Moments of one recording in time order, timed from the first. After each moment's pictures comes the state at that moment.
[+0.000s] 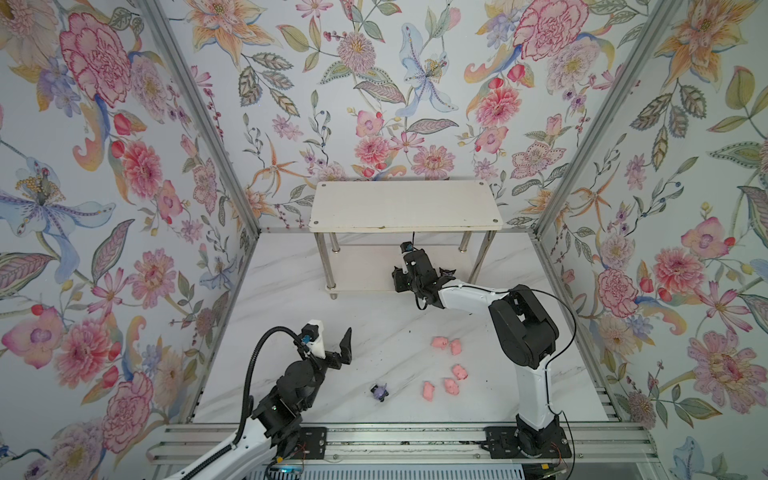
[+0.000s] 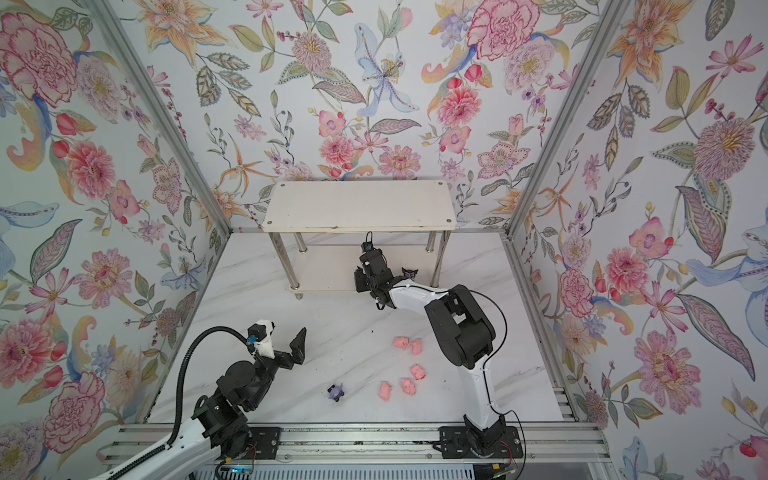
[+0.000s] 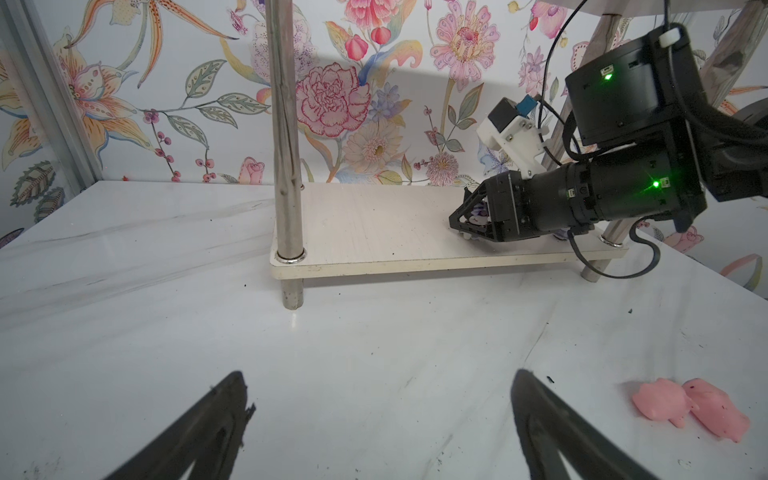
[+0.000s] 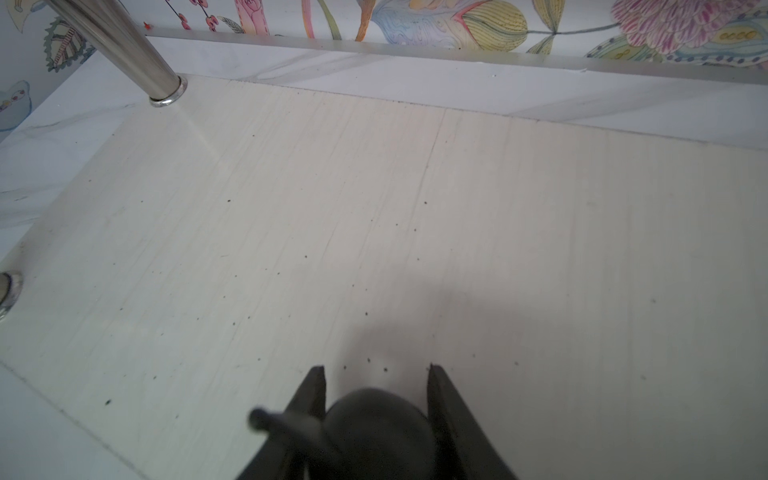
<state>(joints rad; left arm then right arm) -0.74 0.43 0.02 0.30 -0.47 -0.19 0.66 2.06 1.38 0.05 0.11 0.28</state>
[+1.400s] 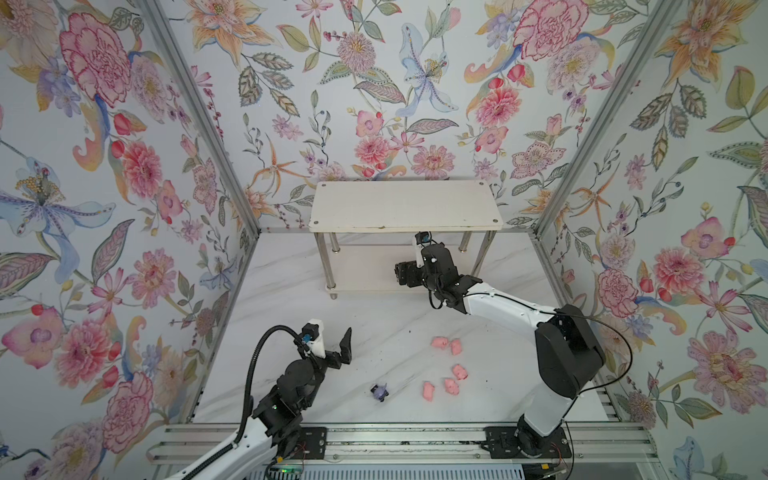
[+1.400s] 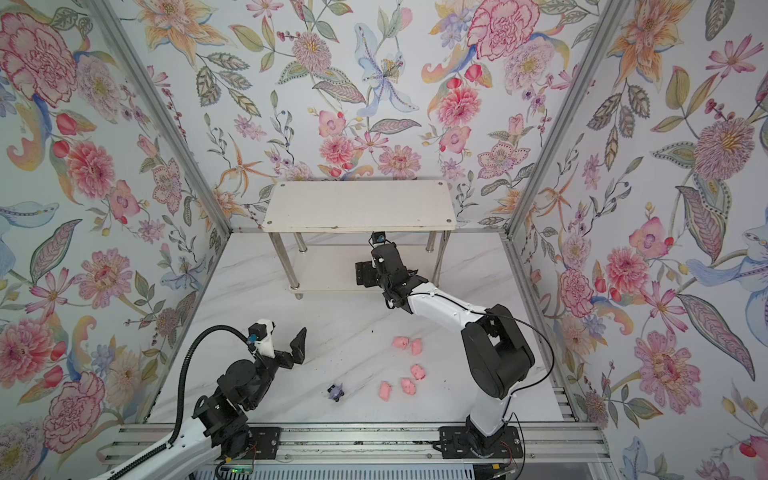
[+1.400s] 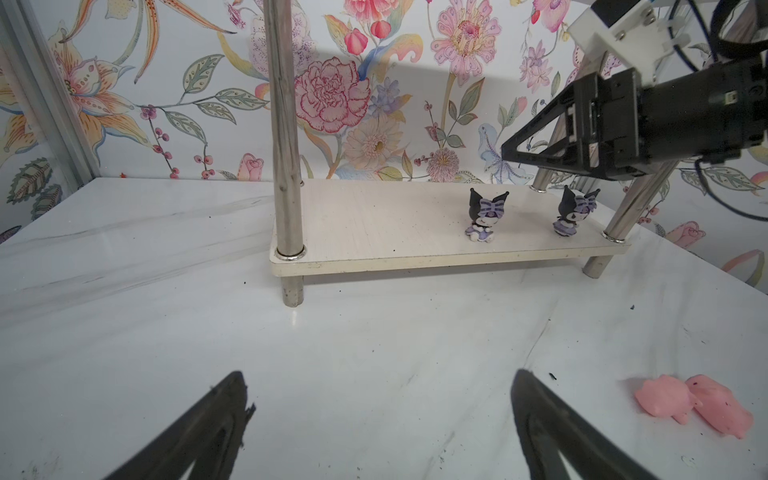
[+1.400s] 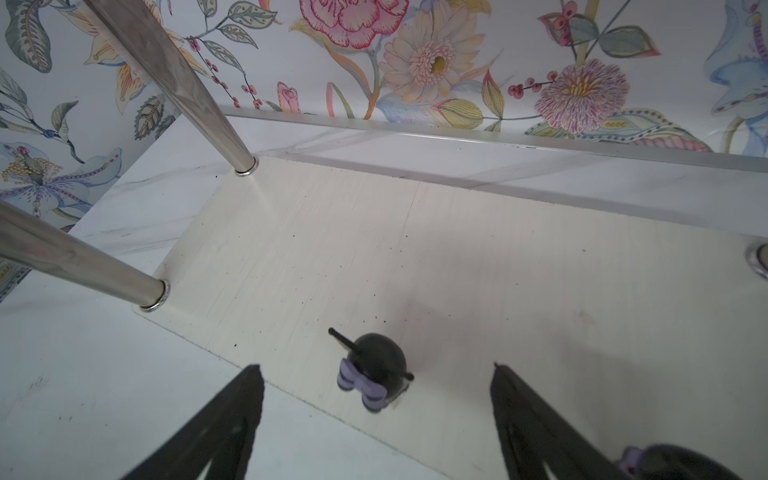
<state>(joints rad) -0.72 0.44 0.02 0.31 -0.44 -0.19 0.67 1.73 1.24 -0.01 0.14 0.29</state>
